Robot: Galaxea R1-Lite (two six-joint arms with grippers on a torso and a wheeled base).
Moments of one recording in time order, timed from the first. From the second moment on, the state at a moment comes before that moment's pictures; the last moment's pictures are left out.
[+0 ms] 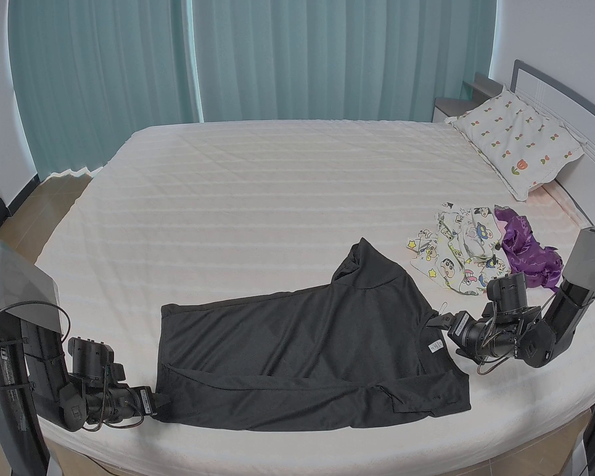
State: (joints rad) left arm 0.00 2.27 -0.14 -1.19 -0.20 -0.30; right arm 0.19 2.14 -0.57 -0.81 0.10 0.83
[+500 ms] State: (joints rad) left arm 0.01 2.29 -0.08 -1.18 -0.09 -0.21; right arm 0.19 2.14 -0.57 -0.81 0.10 0.83
